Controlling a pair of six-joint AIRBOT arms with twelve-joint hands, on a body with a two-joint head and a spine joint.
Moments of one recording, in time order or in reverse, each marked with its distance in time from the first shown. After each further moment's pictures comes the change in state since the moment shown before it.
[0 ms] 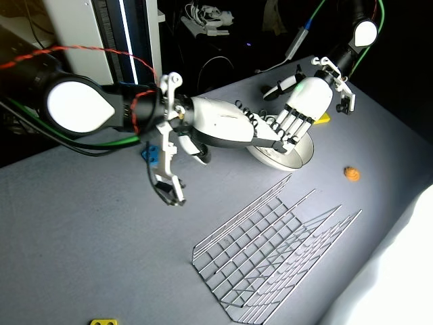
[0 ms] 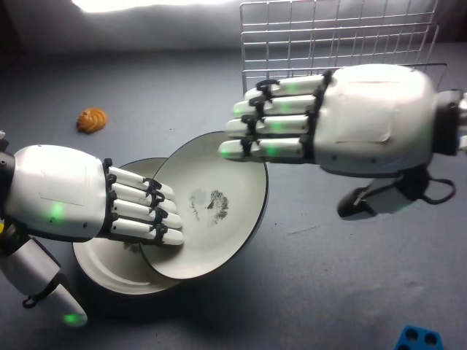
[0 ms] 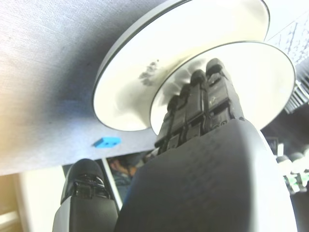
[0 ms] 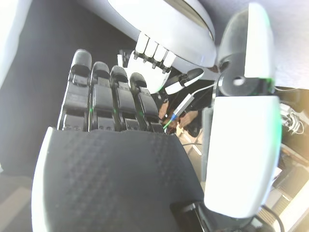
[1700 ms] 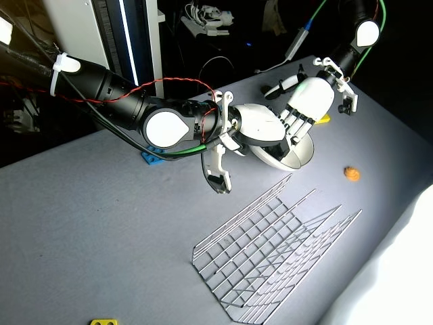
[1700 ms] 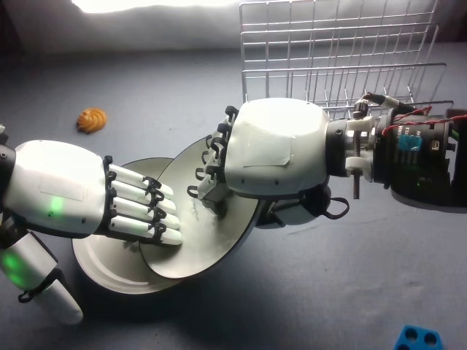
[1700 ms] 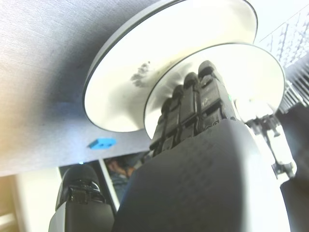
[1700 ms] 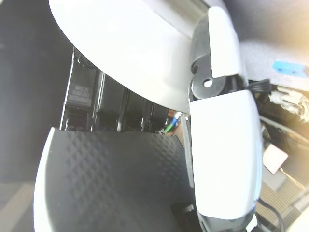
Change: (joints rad) left arm -0.019 -0.006 0.016 0.006 -0.002 -0.012; right arm -0.012 -0.274 0.156 0.127 -0.001 -0.058
